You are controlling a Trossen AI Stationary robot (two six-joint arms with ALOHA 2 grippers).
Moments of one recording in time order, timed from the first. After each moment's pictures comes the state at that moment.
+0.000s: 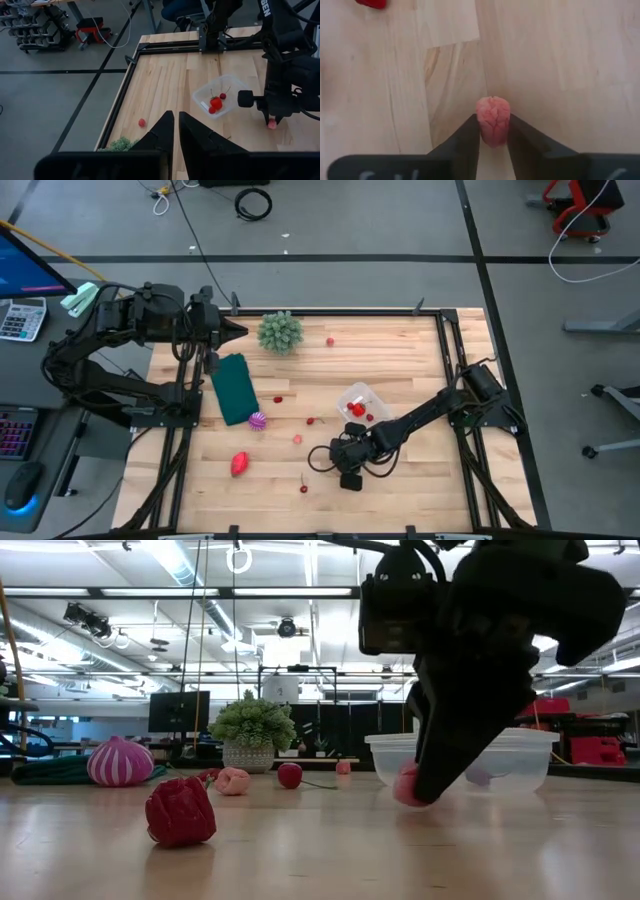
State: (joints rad) left arm 0.17 1.04 1.58 -0.99 -0.11 0.15; right arm 0.41 1.96 1.19 -0.33 0.09 0.58
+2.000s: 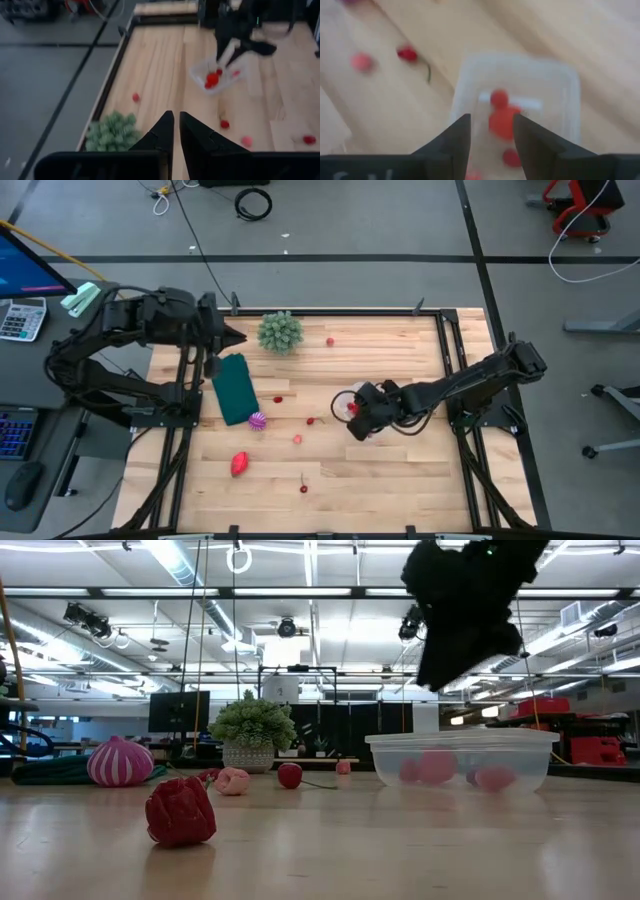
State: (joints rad) left arm 0.17 1.07 1.58 -1.11 -0.11 0.11; right arm 0.27 1.55 1.05 -0.64 0.46 0.95
